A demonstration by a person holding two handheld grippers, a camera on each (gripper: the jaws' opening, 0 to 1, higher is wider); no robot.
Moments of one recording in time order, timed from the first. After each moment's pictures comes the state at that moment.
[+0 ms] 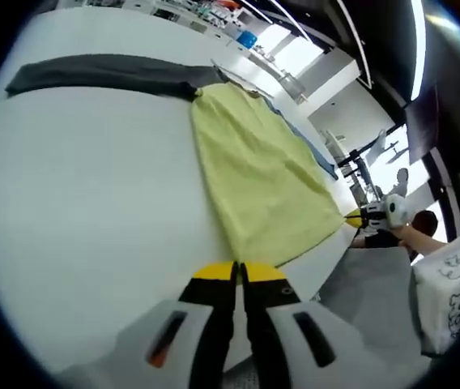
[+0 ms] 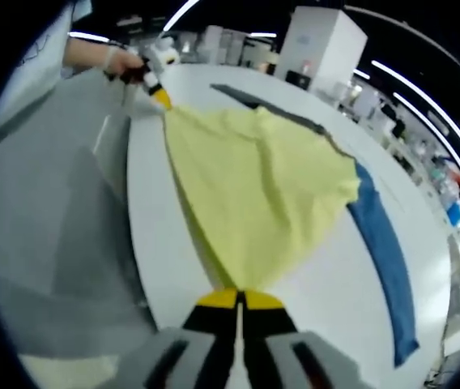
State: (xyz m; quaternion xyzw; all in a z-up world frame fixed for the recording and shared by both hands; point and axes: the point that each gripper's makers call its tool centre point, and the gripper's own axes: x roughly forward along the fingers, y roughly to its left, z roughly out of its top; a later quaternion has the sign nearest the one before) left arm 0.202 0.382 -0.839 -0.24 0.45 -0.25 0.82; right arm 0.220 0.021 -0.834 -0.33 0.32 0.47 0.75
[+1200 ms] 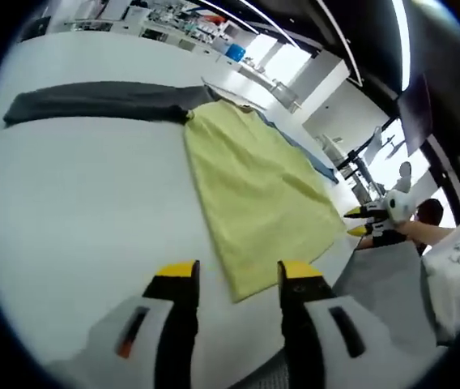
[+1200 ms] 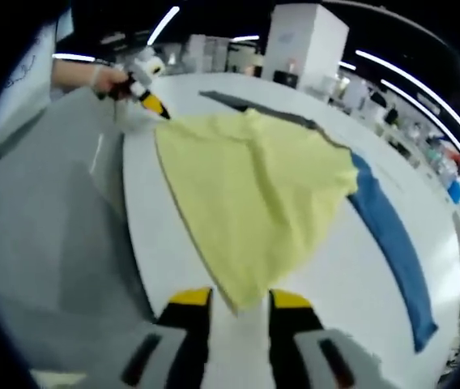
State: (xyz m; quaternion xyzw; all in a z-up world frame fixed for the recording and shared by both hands) left arm 0.219 0.386 -0.827 -0.20 0.39 -0.26 0.86; right arm 0.220 0.023 -0.833 -0.26 0.33 0.46 0.78
